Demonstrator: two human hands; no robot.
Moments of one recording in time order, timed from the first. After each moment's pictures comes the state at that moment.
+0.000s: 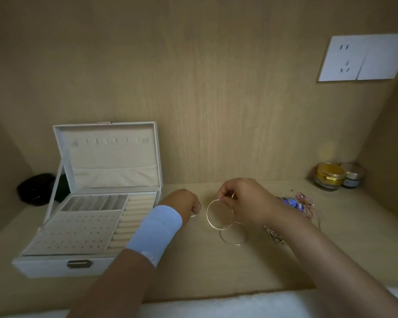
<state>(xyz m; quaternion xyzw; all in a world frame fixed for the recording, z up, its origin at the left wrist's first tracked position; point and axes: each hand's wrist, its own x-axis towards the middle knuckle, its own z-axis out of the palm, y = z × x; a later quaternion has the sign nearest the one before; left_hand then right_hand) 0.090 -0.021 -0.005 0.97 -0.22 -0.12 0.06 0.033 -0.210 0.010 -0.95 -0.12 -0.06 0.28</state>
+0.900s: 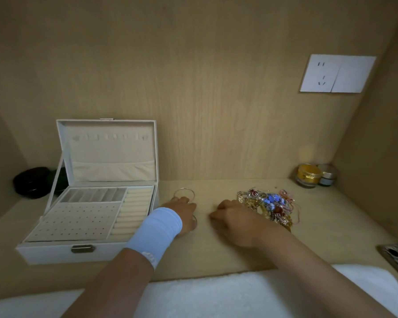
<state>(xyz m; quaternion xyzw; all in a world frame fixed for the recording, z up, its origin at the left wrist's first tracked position) 0.050 -0.019 -0.016 0.96 -0.24 -0.16 -0.03 -0.012 -0.199 -0.026 -0.99 -0.14 0.05 0.07</state>
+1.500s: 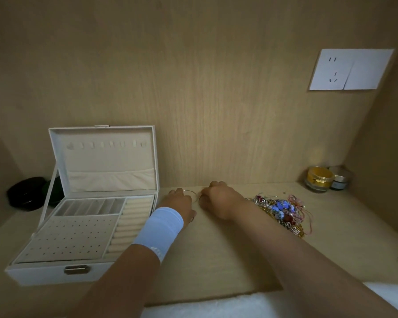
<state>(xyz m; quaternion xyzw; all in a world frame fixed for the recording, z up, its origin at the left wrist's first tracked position) 0.102 -0.026 -0.021 0.98 -0.17 -0.10 -0.01 0.092 -0.181 -0.028 -0.99 -0.06 0.04 0.11</state>
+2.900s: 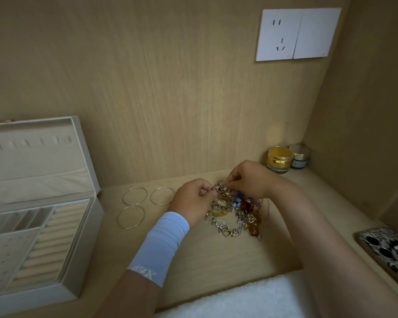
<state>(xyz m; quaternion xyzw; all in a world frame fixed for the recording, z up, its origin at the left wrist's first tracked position) 0.061 -0.156 -0.034 0.85 -0.19 -0.09 0.48 0.039 -0.343 0.002 -0.96 0.03 0.02 0.27</state>
